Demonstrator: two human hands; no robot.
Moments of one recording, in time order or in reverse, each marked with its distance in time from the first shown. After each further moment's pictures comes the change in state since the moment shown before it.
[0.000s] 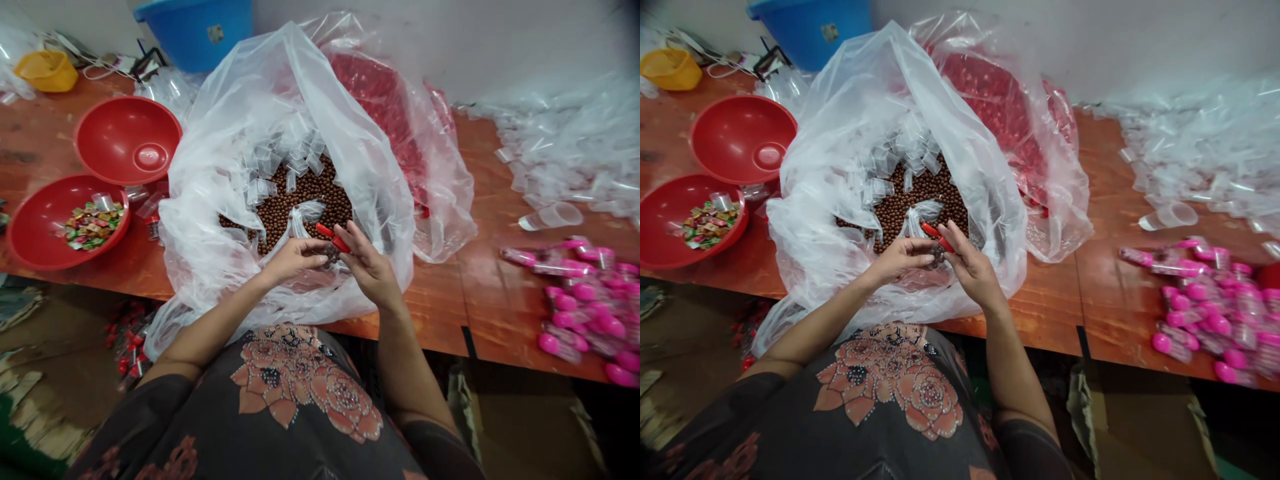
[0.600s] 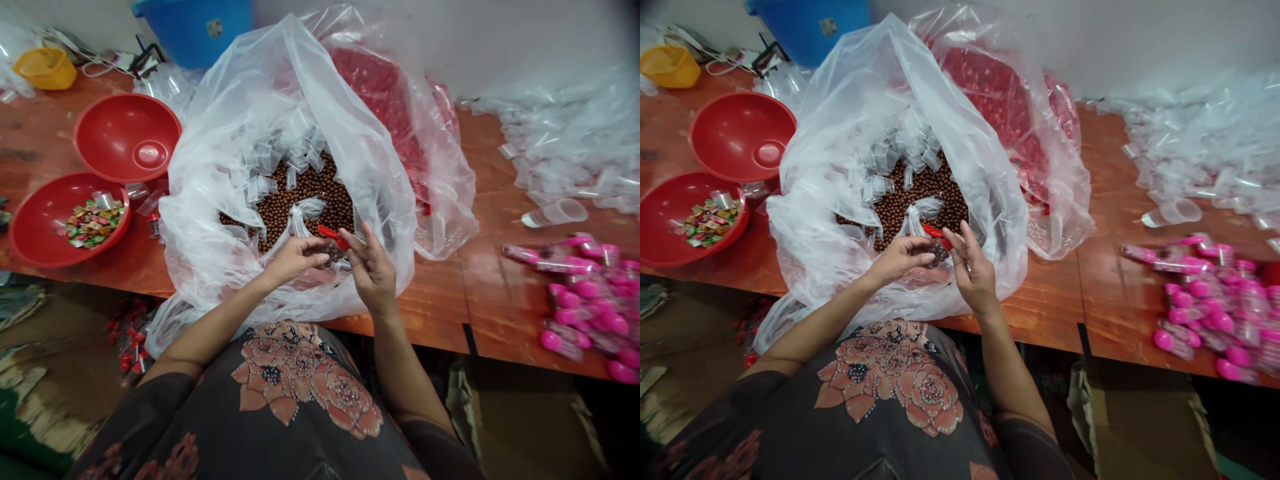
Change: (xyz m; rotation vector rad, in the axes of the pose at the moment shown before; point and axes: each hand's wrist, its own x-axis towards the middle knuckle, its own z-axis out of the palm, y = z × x) left_hand -0.005 -0.002 0.007 0.041 0.067 0.054; right_hand -0.014 0.001 0.015 -0.179 0.260 -0.046
